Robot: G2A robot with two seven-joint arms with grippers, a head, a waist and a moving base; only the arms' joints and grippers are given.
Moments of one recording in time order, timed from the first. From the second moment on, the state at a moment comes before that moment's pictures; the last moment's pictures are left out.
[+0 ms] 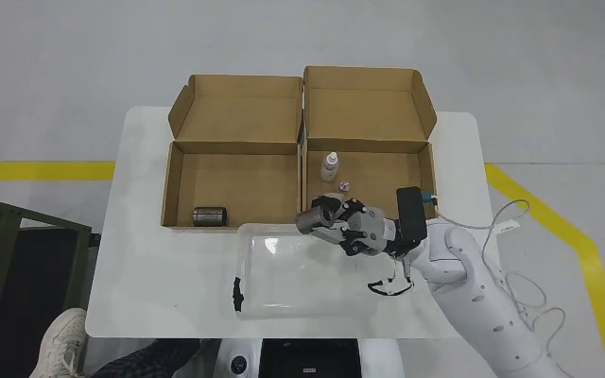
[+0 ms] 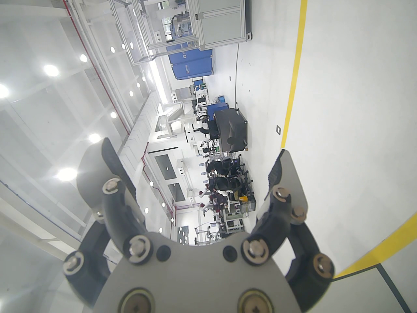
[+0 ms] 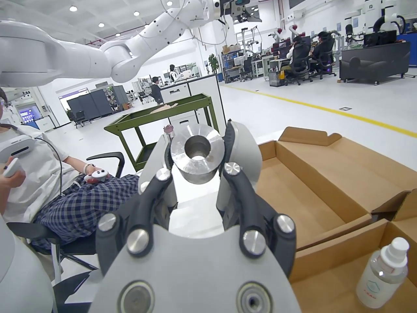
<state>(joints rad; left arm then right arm) -0.01 -0.37 -0.75 -1.25 2.03 -0.40 0.22 -1.18 -1.11 1.10 -1.76 -0.75 -0.96 -0.06</state>
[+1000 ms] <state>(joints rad) -0.01 -0.37 -0.75 -1.25 2.03 -0.40 0.22 -1.11 -1.14 1.06 -1.74 -0.97 -0.73 0.04</state>
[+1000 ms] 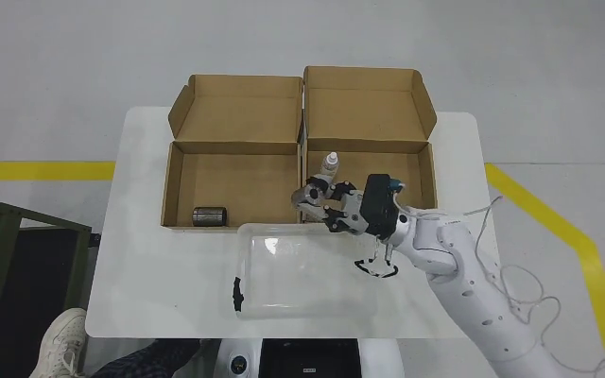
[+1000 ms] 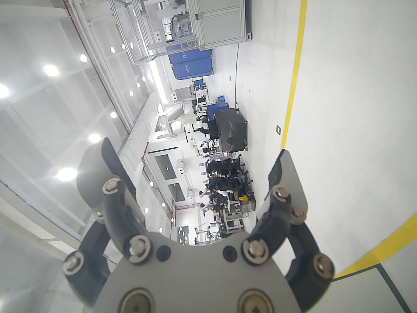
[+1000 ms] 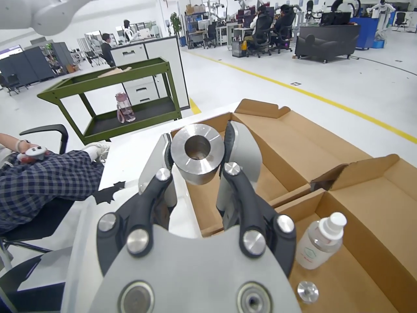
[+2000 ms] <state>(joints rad) -0.01 -0.37 -0.75 -1.25 2.03 -0.40 0.22 -0.68 -1.30 0.68 -1.39 -1.03 -0.51 0.38</state>
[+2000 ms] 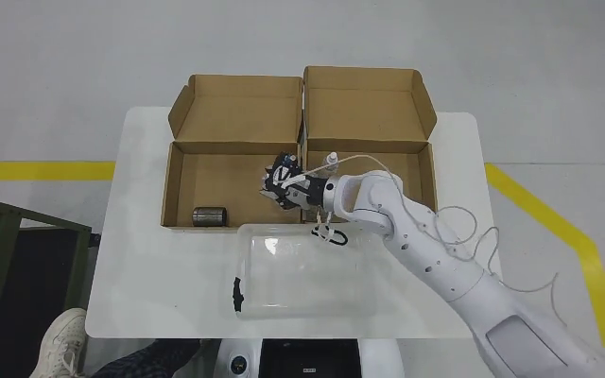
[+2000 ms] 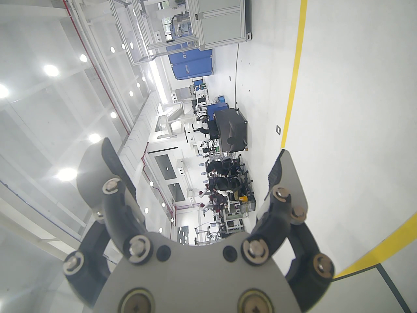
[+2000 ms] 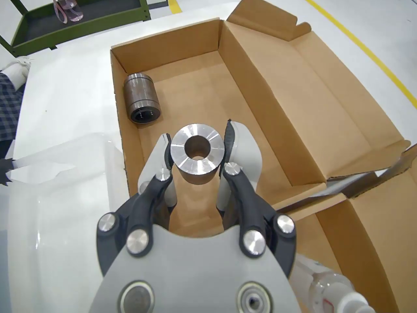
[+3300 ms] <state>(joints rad) -0.01 -0.37 -0.75 -1.25 2.03 -0.40 0.22 -0.62 -1.39 0.66 -1.30 -1.10 -0.53 0.40</state>
